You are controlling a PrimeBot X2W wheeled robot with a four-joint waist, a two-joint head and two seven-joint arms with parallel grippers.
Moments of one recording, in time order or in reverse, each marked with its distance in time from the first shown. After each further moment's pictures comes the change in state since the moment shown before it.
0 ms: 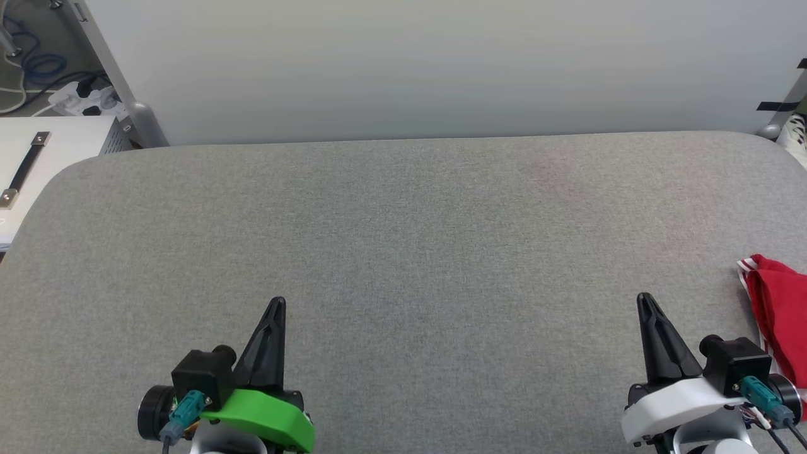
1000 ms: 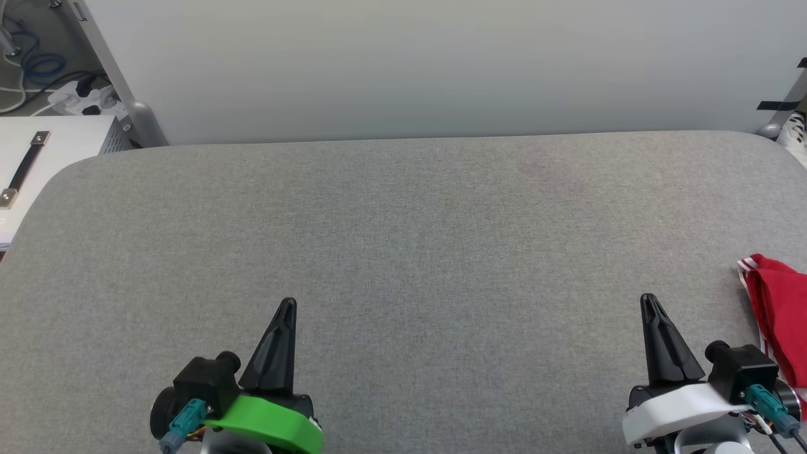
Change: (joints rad) left arm 0.000 0.002 -0.030 0.018 -0.056 -0.028 -0.061; right arm 0.000 -0.001 -0.001 0.026 0.031 0.000 -0.062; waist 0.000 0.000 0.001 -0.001
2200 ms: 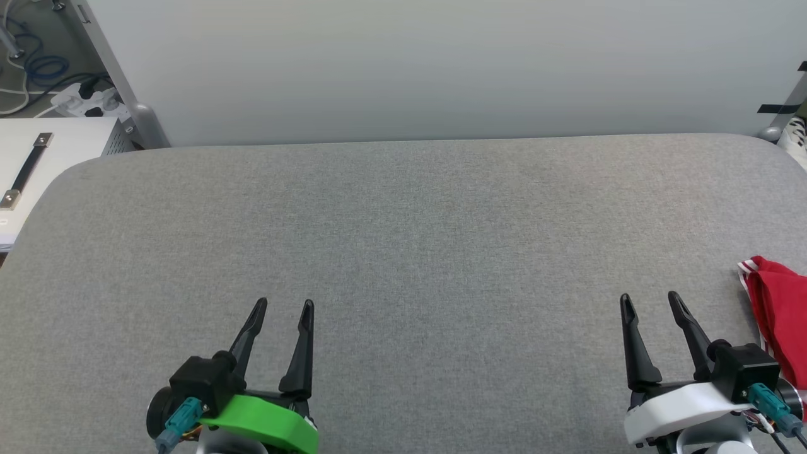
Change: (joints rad) left arm -0.009 0.017 -0.004 0.020 -0.016 0.000 -0.003; right arm 0.000 -0.005 -0.002 -0.010 0.000 0.000 0.010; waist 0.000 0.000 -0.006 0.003
